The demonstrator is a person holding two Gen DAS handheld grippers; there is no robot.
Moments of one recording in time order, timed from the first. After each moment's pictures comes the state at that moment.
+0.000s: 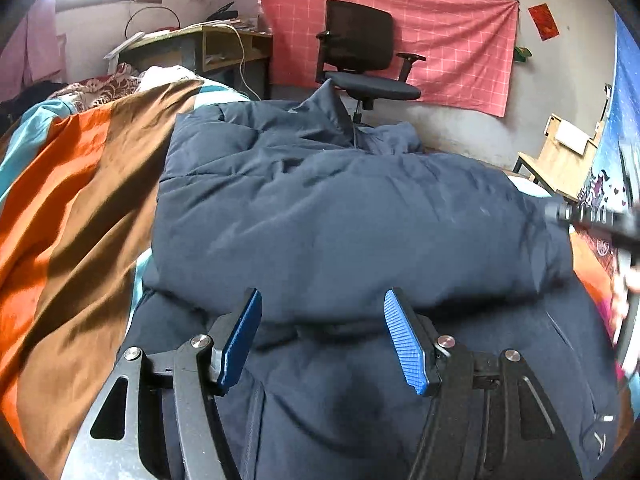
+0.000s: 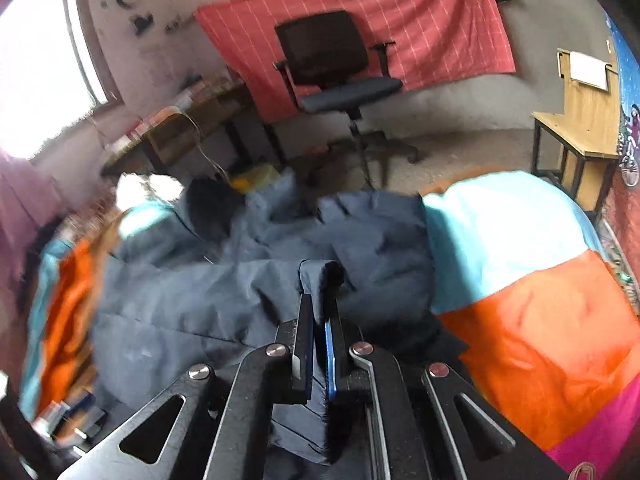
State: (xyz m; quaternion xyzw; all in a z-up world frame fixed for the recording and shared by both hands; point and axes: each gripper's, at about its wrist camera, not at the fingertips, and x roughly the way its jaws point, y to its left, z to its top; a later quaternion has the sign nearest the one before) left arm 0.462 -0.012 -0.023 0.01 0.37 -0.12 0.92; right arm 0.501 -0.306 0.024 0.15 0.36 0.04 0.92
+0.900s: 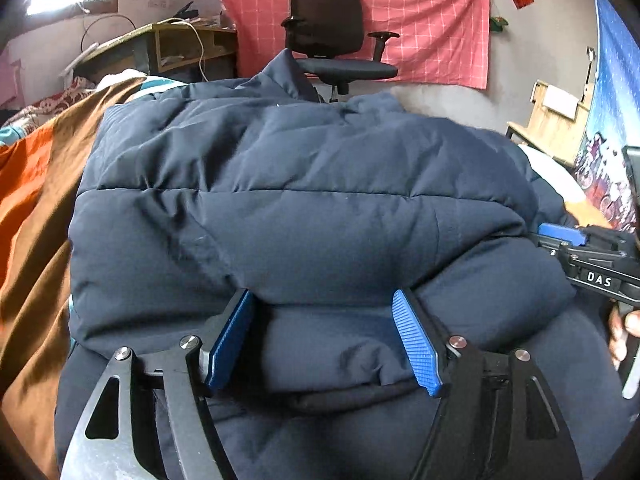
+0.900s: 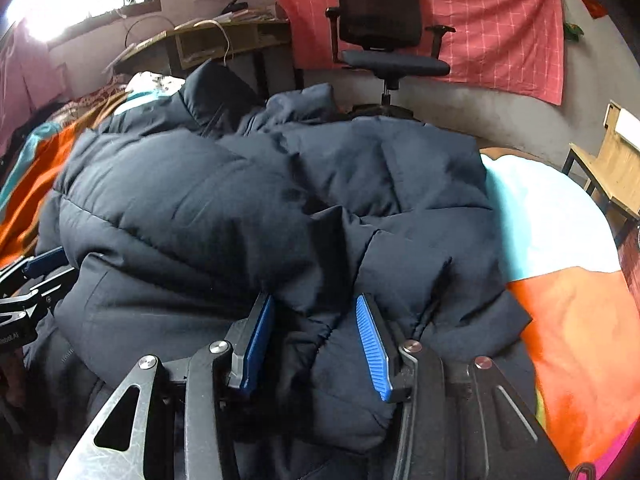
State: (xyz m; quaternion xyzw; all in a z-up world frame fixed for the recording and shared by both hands) left arm 0.503 -0.044 -0.071 0.06 0.37 -0.15 0.91; right arm 0.520 -0.250 -0.059 0.01 0.41 0.08 0.91
